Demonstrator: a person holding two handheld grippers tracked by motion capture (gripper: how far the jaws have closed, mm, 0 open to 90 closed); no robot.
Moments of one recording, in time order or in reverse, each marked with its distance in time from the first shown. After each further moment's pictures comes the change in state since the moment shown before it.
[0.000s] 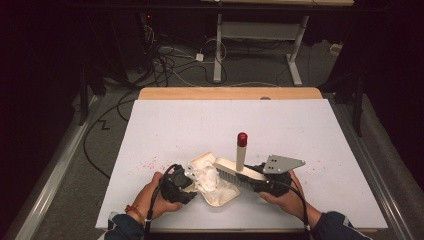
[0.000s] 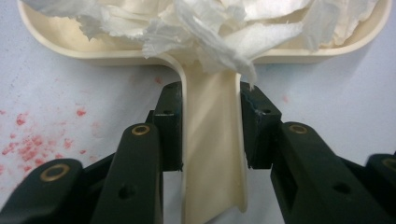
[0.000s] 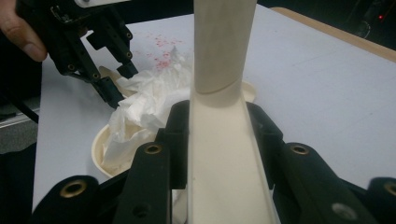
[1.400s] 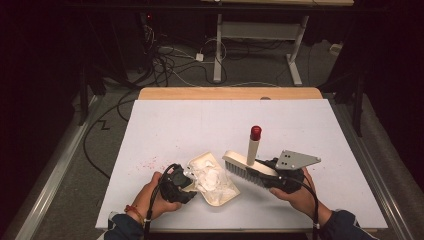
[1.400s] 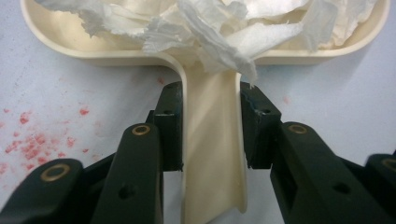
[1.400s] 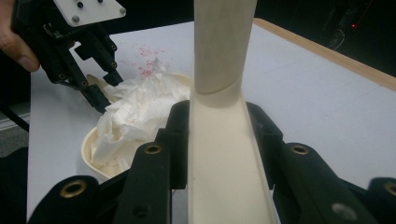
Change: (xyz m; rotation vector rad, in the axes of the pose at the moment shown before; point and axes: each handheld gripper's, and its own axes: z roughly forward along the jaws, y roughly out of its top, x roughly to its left) left arm 0.001 -0.001 -0.002 -0.010 0.005 -0.004; right arm -0.011 0.008 -0.028 -0.021 -0.060 -0.004
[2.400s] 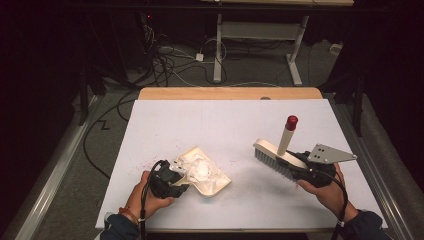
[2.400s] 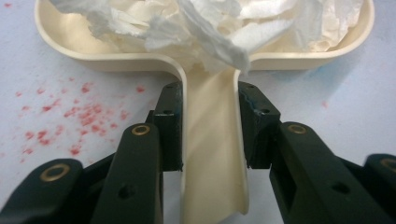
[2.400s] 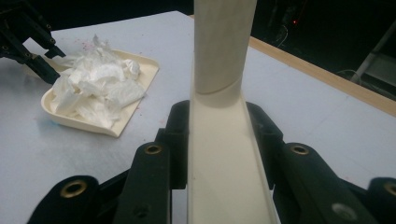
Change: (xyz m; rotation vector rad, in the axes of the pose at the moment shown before) left arm 0.020 -0.020 -0.010 -0.089 0.043 -0.138; right arm -0.040 -0.015 -0.058 0.002 -0.167 0.029
